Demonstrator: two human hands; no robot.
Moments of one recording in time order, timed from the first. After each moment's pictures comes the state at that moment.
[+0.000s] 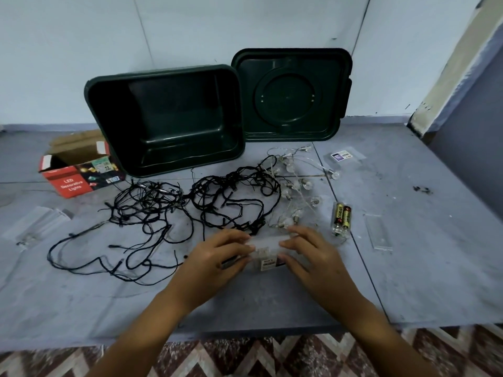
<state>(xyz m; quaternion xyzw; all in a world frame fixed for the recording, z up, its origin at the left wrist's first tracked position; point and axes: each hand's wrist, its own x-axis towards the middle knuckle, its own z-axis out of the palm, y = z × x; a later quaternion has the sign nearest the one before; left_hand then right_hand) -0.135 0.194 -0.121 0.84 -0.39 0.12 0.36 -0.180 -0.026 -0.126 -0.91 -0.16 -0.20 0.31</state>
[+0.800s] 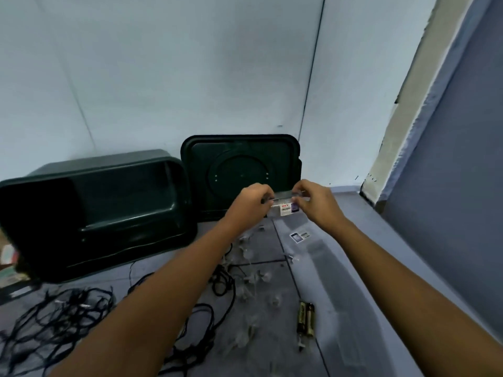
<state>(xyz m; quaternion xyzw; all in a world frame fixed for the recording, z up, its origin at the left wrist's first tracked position) 0.112 -0.011 -0.038 0.85 -0.35 0.11 0.37 0.050 -0.177 -0.019 -0.93 0.04 -0.20 0.31</state>
